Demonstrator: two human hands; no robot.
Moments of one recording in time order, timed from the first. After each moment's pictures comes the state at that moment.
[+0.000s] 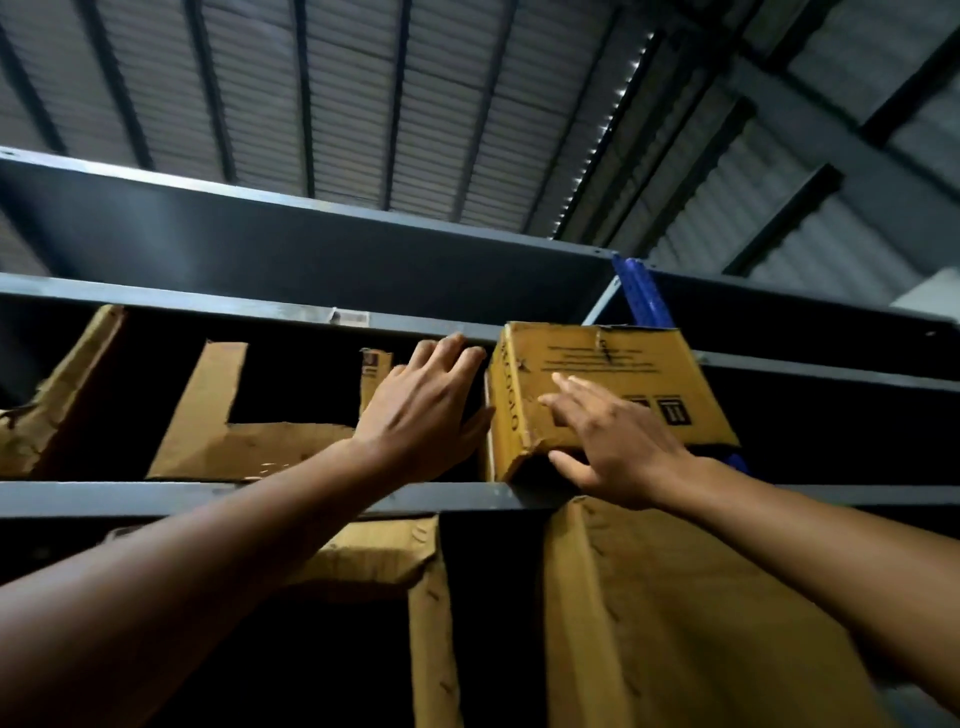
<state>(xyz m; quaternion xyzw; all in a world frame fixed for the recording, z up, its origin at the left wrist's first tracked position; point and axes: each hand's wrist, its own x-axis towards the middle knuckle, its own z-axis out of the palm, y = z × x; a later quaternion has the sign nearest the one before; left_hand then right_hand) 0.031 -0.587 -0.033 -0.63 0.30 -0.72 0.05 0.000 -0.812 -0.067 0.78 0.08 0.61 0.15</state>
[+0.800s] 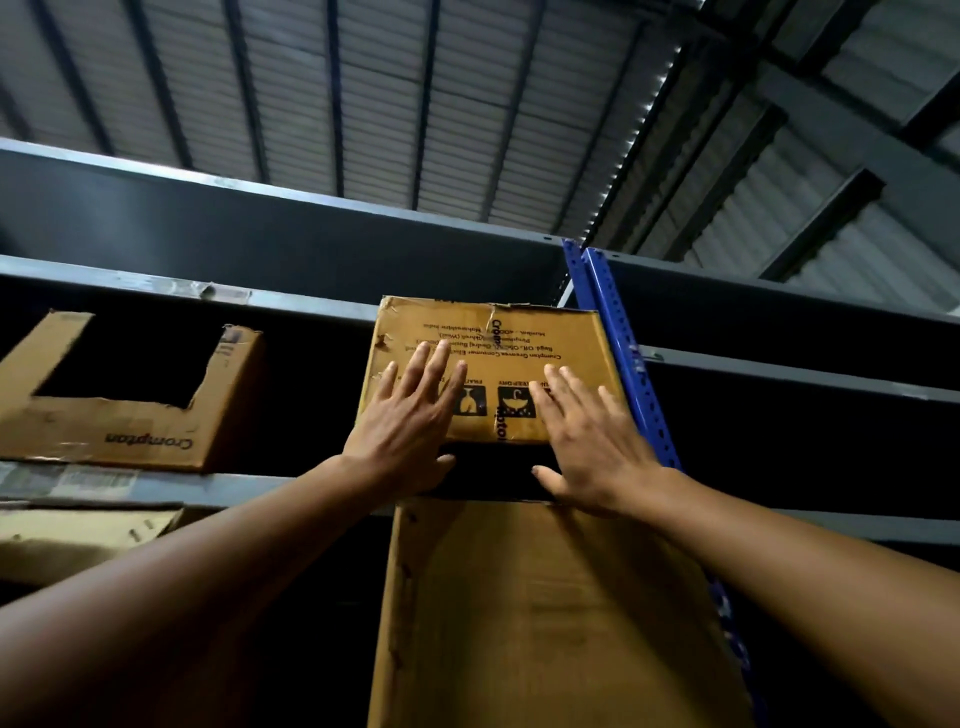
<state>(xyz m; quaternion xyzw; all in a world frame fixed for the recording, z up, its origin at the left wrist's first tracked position) 0.128 -0.787 -0.020 -0.70 0.14 -0.68 0.16 0.095 -1.006 -0.039 0.75 0.03 0.63 0.21</state>
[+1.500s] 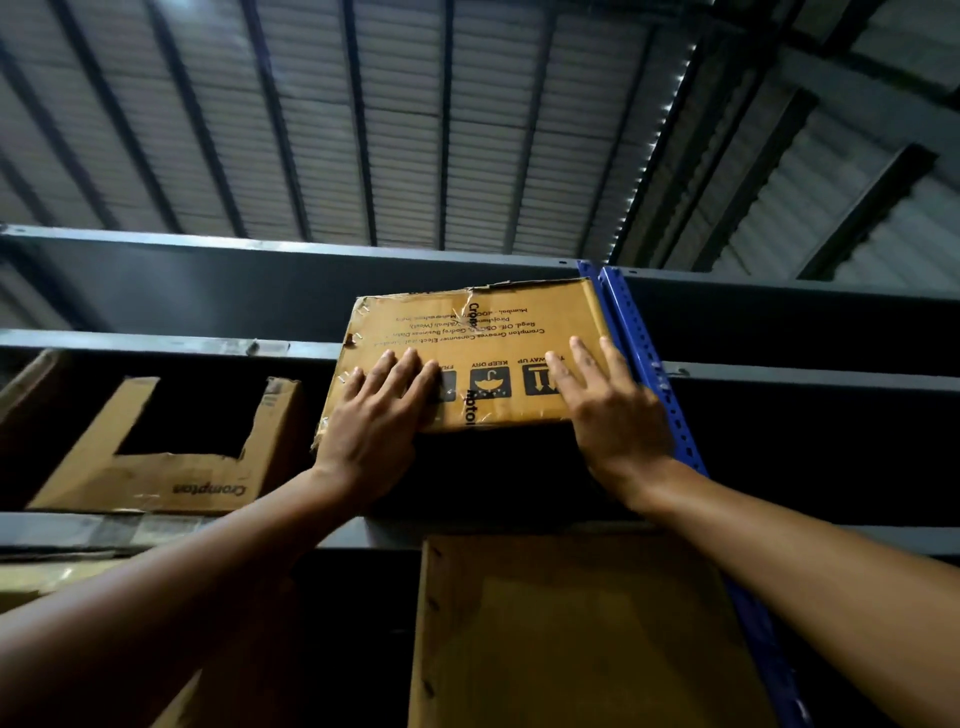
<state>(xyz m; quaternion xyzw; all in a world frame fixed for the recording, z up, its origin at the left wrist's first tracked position) 0.071 -0.744 -0.012 -0.64 0.15 -0.75 0.11 0.056 -0.998 -0.016 0.60 0.04 0.79 0.10</state>
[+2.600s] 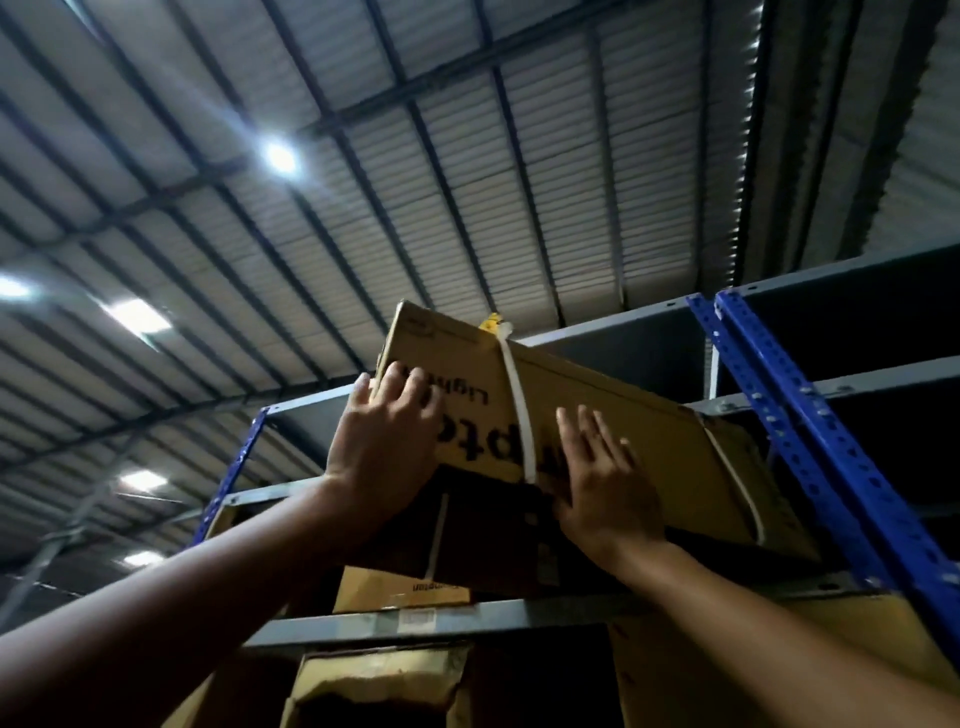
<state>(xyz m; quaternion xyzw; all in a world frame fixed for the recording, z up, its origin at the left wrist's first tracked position) -0.179 -0.694 -0.014 -0.60 -0.09 -0.70 0.37 -0.017 -0.880 -0.027 0.62 0.27 0.72 -0.16</state>
